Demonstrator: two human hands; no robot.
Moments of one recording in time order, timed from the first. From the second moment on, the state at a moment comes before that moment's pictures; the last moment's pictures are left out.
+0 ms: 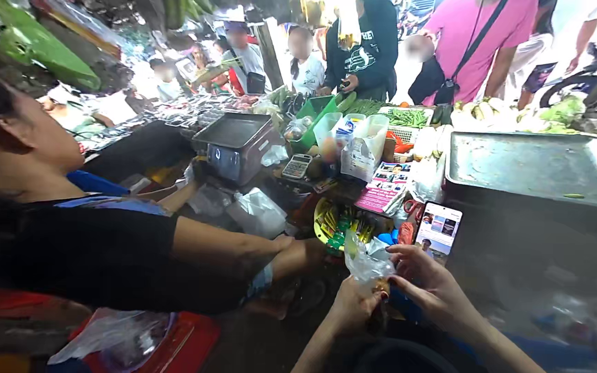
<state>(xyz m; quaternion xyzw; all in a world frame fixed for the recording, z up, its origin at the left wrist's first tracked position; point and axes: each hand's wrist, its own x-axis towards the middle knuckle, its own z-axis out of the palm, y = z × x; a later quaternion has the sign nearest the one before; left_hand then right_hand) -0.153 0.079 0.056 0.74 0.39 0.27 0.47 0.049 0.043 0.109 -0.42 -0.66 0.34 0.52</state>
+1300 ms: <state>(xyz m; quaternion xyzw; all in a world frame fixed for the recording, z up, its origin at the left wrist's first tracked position) -0.125 0.056 0.067 0.76 0.28 0.44 0.39 0.061 0.010 0.067 -0.38 -0.38 0.61 0.58</state>
